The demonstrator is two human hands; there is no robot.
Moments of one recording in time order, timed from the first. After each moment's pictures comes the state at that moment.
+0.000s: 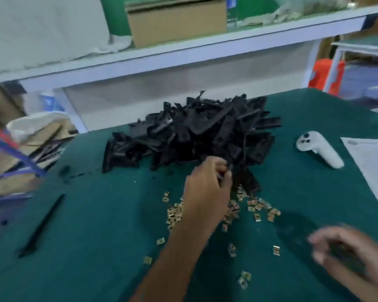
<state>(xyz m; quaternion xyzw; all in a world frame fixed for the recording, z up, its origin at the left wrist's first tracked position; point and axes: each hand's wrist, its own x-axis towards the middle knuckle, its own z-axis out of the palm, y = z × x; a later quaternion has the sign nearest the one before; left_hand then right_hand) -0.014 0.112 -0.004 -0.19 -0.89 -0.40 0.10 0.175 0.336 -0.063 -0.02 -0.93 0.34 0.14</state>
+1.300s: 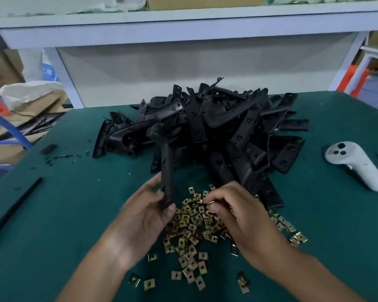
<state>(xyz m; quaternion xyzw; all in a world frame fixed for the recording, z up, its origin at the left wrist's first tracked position) -0.044 -0.008 -0.047 0.05 -0.40 -0.90 -0.18 -0.001 0.213 -0.057 0.16 -0.90 0.41 0.09</state>
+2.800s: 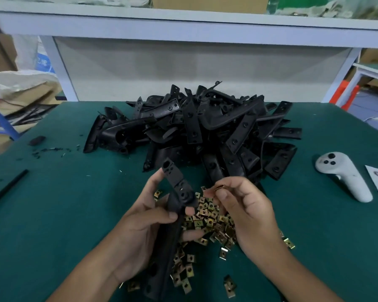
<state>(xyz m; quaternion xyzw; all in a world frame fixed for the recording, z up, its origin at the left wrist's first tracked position) -0.025 0.007 -0.042 -0.11 -0.41 -0.87 -0.25 -0.006 0.211 -0.049 0.09 -0.67 0.73 0.11</state>
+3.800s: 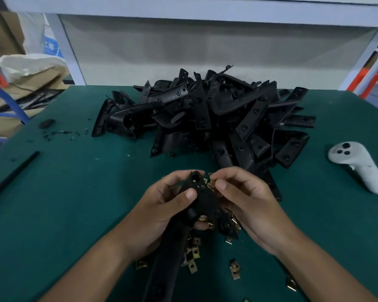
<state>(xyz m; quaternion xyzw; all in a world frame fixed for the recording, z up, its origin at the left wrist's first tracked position) -0.022 0.014 -0.049 -0.15 -0.51 -0.81 -0.23 -0.007 0.216 -0.041 0.06 -0.63 0.77 -0.06</state>
